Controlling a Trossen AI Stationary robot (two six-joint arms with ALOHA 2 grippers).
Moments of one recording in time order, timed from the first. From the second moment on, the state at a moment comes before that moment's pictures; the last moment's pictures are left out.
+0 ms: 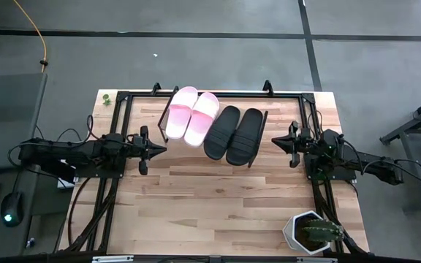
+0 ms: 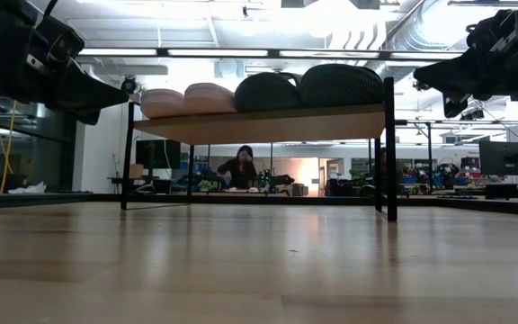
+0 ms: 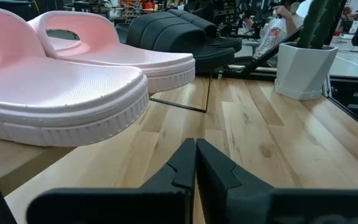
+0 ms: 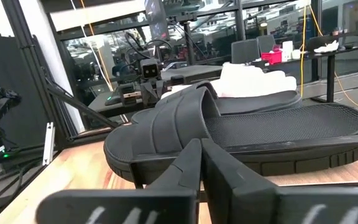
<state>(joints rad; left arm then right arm) 0.16 0.28 0.01 0.13 -0.05 -0.04 -0.25 0.01 0.01 0.09 -0.12 0.18</state>
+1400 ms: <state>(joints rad) 0.16 0.28 0.01 0.13 -0.06 -0.08 -0.25 0.01 0.01 0.09 -0.14 0.21</state>
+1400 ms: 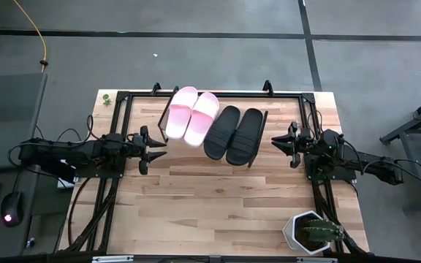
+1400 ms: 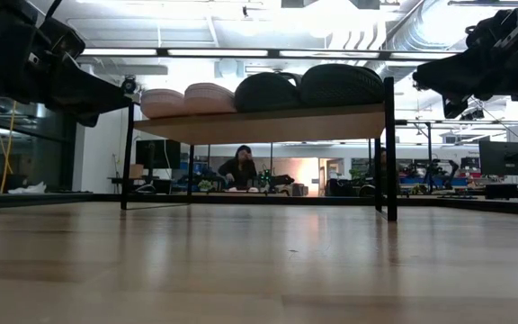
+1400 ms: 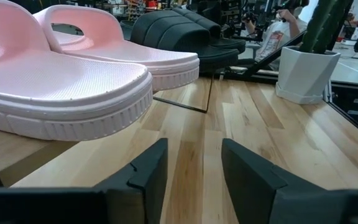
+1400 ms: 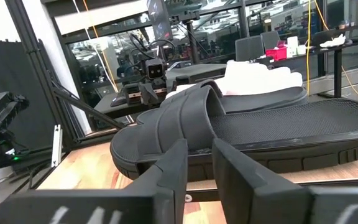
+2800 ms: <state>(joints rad) 0.16 0.28 0.01 0.13 -0.06 -0.06 -0.25 0.01 0.01 0.03 -0.12 0.20</state>
